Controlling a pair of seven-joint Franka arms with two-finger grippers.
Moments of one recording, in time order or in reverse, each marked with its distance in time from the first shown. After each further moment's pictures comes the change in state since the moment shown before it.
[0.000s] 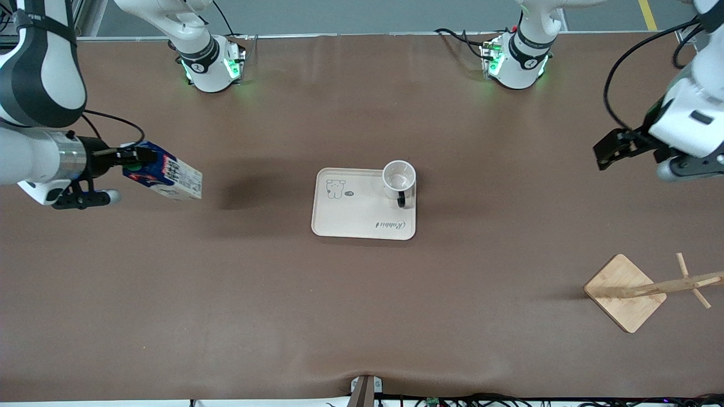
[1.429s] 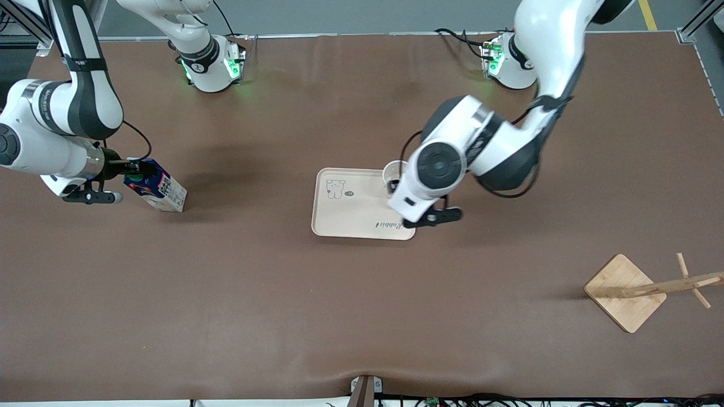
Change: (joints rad) left arm -0.314 0.474 -0.164 0.113 -0.032 0.122 -0.590; right arm -0.168 -0.132 -0.019 -0.598 -0.196 0.583 -0.107
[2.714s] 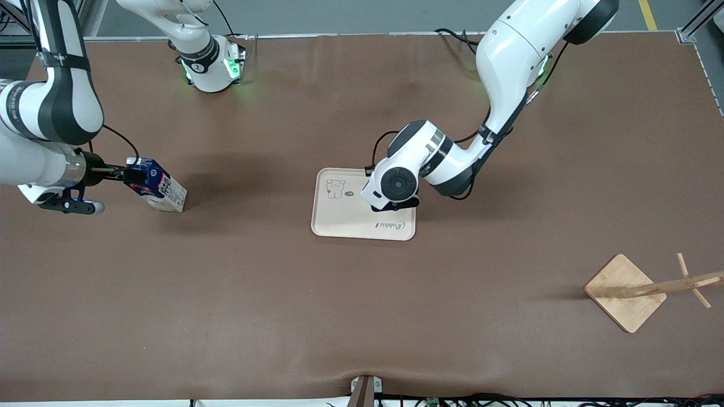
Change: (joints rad) left arm -0.101 0.189 -0.056 -0.206 -0.212 0.196 -0.005; right arm 0.023 0.042 0.010 0.204 0.000 -0.181 0.106
